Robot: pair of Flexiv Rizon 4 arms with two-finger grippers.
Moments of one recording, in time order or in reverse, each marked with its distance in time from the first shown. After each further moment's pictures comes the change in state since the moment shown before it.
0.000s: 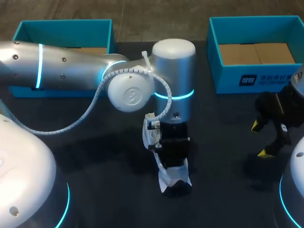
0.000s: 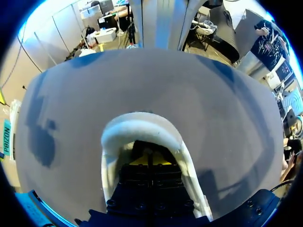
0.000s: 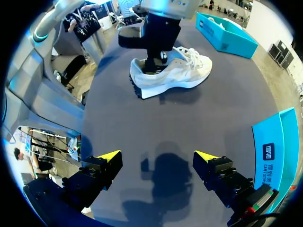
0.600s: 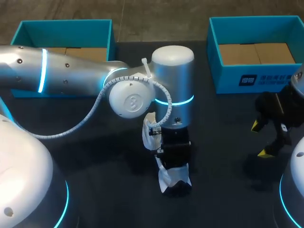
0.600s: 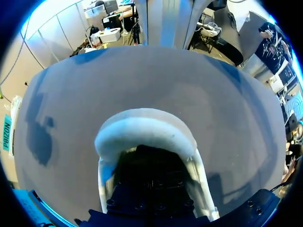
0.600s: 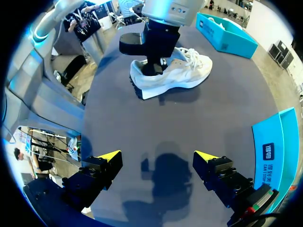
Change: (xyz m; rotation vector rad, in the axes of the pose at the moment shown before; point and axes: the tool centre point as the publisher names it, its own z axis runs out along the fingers) left arm -0.005 0.005 0.019 -0.013 -0.008 -0.044; right arm 0.000 0.000 0.000 0.001 0.000 0.000
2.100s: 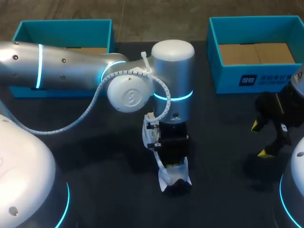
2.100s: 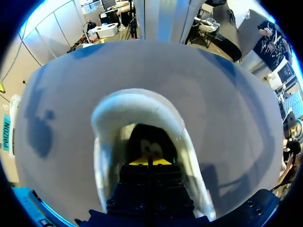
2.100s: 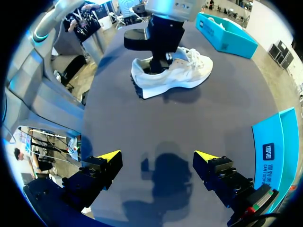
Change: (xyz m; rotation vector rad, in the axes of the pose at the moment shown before) left arm 0.004 0.014 -0.018 -0.045 0.003 0.017; right arm 0.000 0.000 0.000 0.000 0.000 0.000
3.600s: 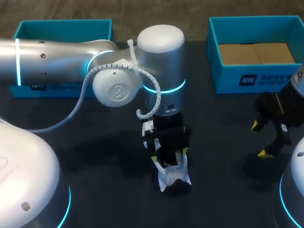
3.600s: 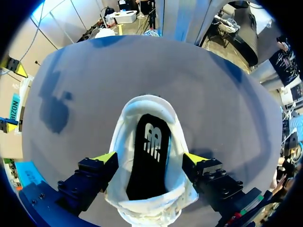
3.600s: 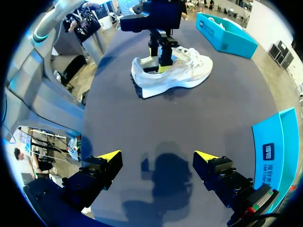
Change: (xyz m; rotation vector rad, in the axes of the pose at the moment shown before) left arm 0.011 0.007 -0.045 -0.121 -0.072 -0.156; right arm 0.000 0.000 0.000 0.000 0.000 0.000
